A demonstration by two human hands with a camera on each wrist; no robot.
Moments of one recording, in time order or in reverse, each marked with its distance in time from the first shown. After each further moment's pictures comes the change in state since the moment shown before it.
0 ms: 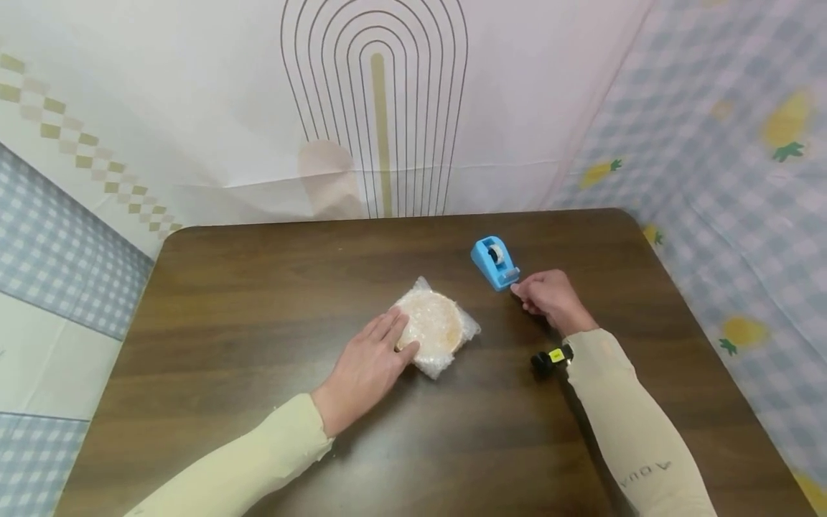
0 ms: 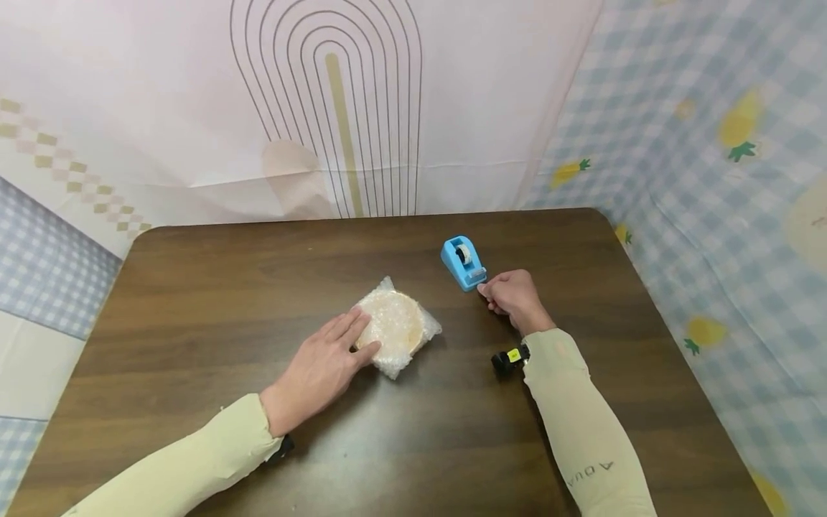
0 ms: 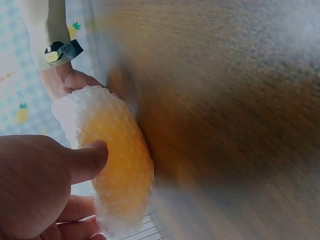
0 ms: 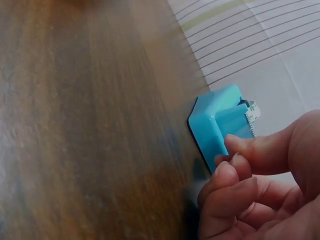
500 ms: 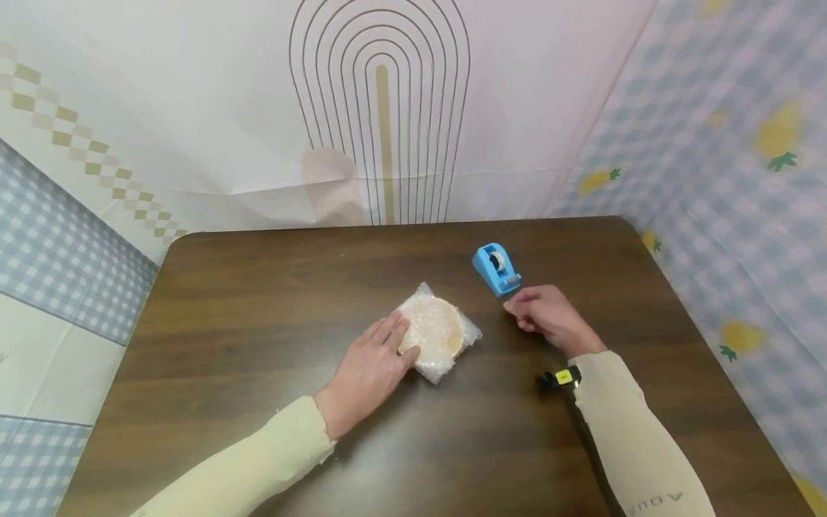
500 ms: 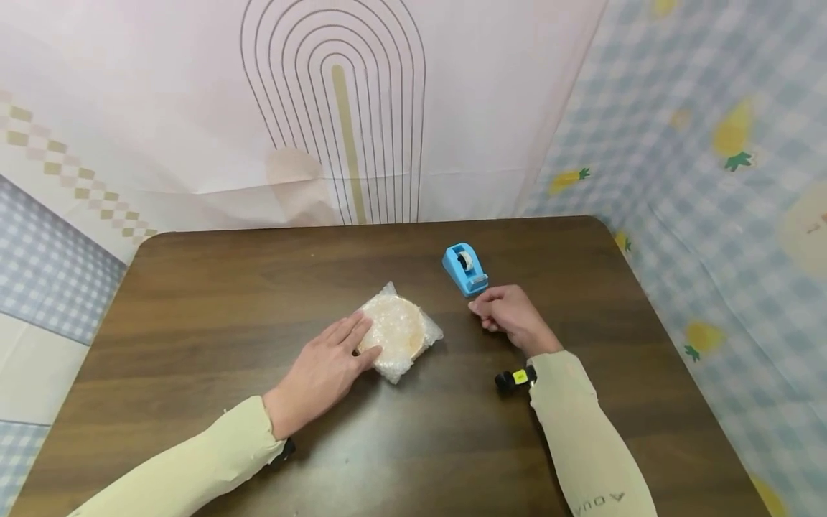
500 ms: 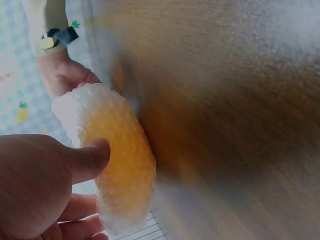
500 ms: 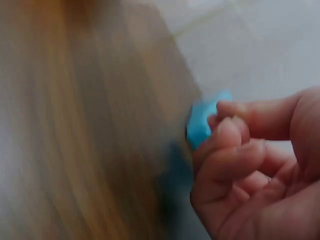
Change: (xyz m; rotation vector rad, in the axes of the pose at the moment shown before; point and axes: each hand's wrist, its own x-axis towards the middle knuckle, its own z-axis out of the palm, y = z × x) left_hand 0.002 -0.004 -0.002 0.010 0.016 0.007; right_hand -0.018 0.001 0.007 0.101 -0.182 -0.175
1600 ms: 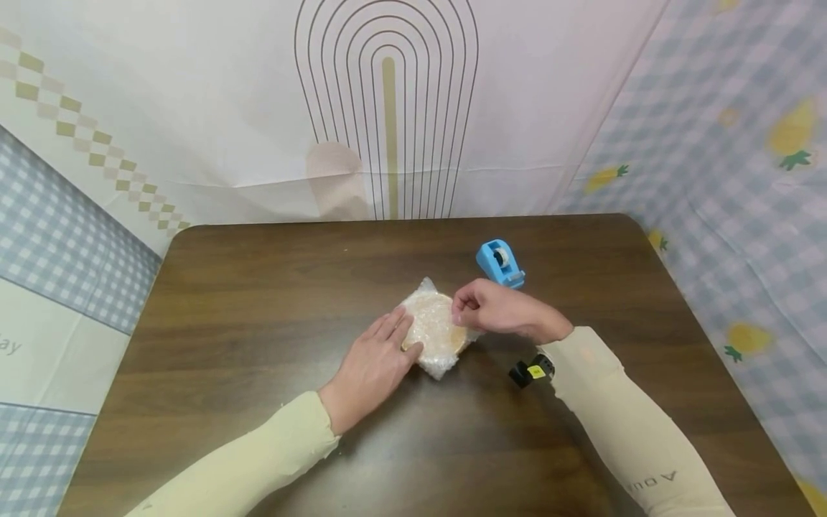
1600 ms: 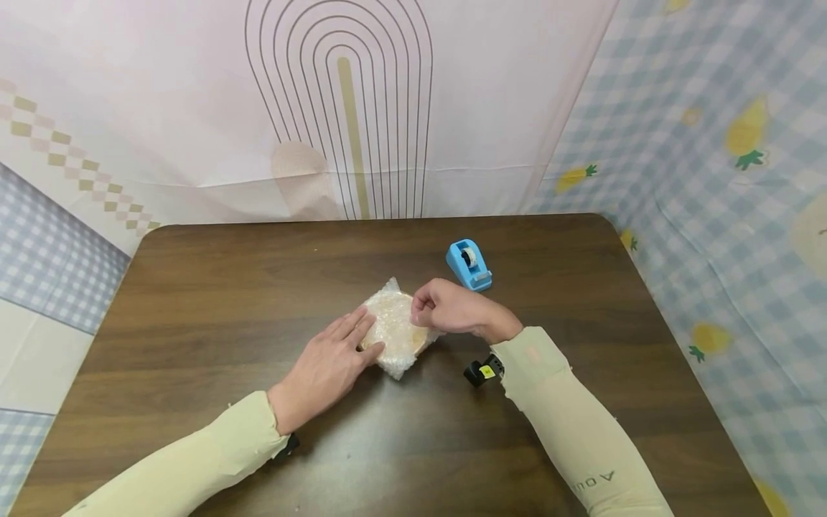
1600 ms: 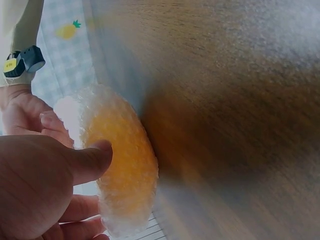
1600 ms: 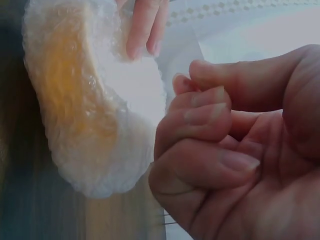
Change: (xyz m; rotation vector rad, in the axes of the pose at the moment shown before) left_hand 0.001 0.002 0.000 -0.017 -0.018 -0.027; right_hand -0.027 -0.084 0.060 -0.384 -0.466 -0.300
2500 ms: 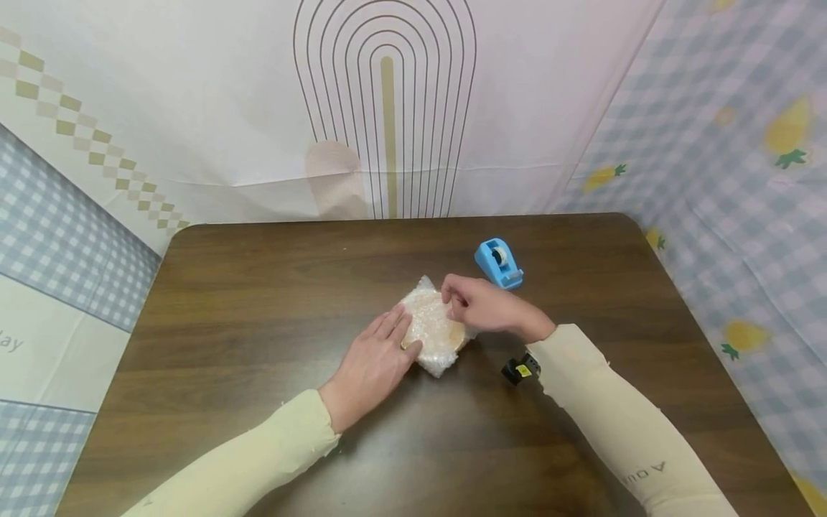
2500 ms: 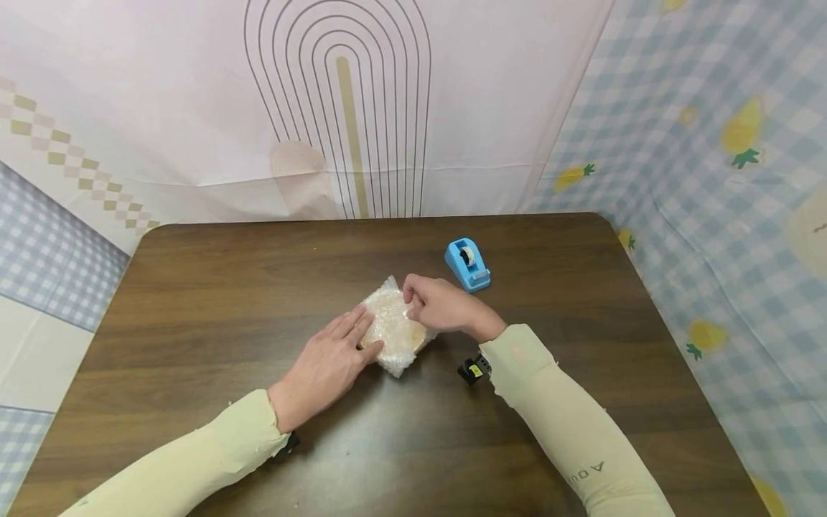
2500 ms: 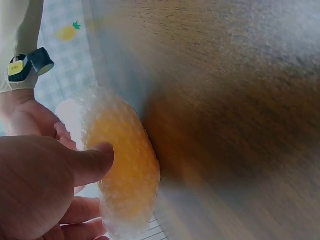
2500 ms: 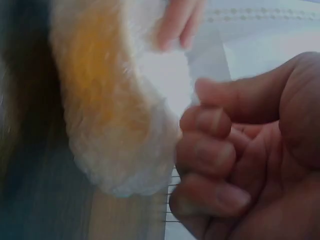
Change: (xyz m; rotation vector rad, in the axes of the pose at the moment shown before) left_hand 0.002 0.002 -0.002 0.017 -0.030 -0.003; right_hand 0.011 -0.001 0.009 -0.196 0.132 -0.096
